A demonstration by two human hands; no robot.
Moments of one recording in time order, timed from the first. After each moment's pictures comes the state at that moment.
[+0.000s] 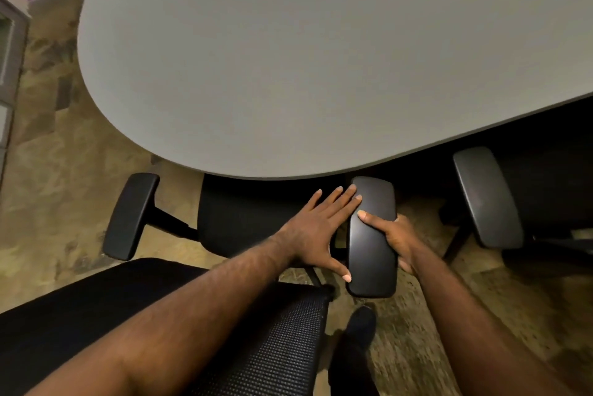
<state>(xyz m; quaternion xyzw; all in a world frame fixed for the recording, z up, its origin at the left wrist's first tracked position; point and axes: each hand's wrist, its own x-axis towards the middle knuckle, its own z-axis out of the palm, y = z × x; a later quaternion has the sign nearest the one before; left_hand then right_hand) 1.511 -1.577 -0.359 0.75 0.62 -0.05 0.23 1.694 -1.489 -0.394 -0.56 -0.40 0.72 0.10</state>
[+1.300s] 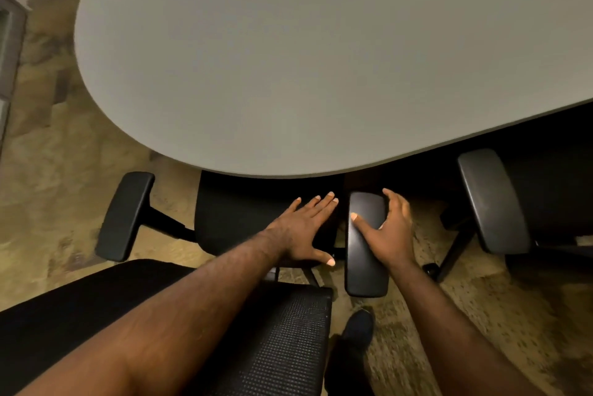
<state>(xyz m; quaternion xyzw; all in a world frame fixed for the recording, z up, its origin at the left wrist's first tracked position) 1.487 -1.584 -0.382 0.68 0.64 -0.12 0.33 1.676 -1.504 -0.406 -0.58 -0.68 0.42 0.16</state>
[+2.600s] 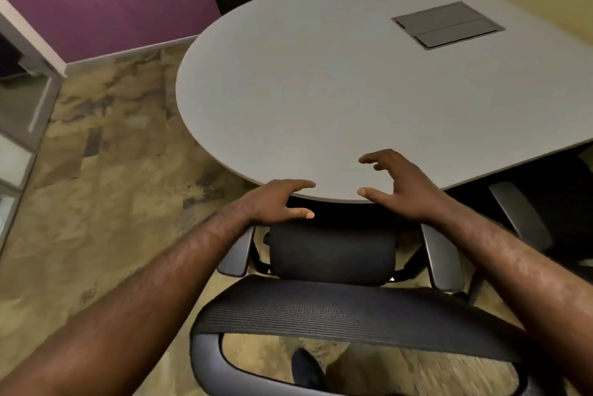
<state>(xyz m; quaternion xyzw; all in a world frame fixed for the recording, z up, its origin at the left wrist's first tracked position) 1.238 -1.752 -0.159 0.65 0.68 0.11 0.31 1.497 -1.620 -0.136 -0.31 -0.89 0.30 0.14</state>
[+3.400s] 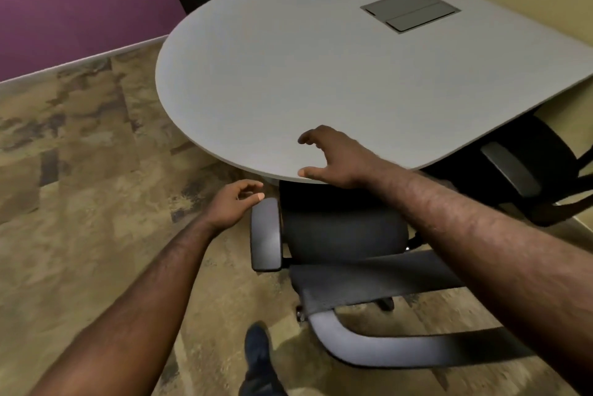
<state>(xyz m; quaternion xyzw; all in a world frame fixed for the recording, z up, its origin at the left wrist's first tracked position) 1.088 -1.844 -0.214 0.48 0.71 0.33 0.40 1.321 -1.721 -0.102 -0.34 -0.90 0.25 0.06</state>
